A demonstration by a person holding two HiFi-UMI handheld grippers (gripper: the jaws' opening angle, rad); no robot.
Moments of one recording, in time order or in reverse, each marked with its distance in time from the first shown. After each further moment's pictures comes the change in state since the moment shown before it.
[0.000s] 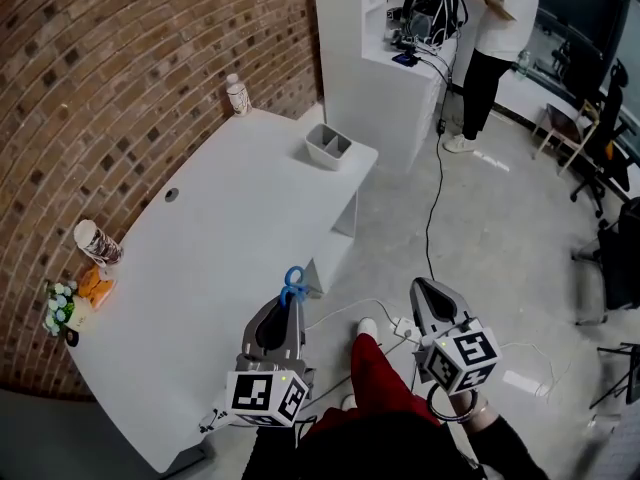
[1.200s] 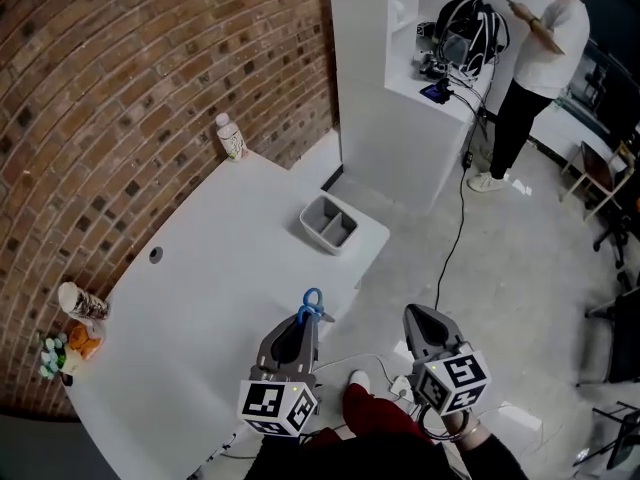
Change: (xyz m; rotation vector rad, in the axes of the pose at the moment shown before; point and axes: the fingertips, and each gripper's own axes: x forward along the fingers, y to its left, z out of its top) left arm 0.244 0.028 -0.002 -0.060 0.096 0.040; right arm 0.203 -0.126 0.041 0.032 0.093 0.100
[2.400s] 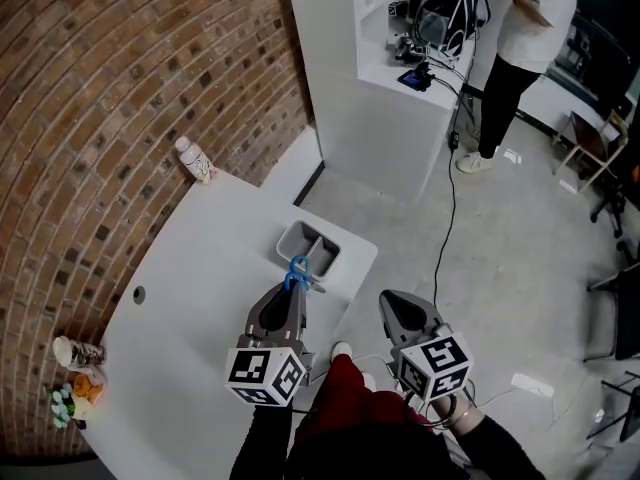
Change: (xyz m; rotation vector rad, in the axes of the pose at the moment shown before) left arm 0.134 0.033 0.037 0.023 0.030 -0.072; right arm 0.091 -0.030 0.025 0.020 0.026 0.016
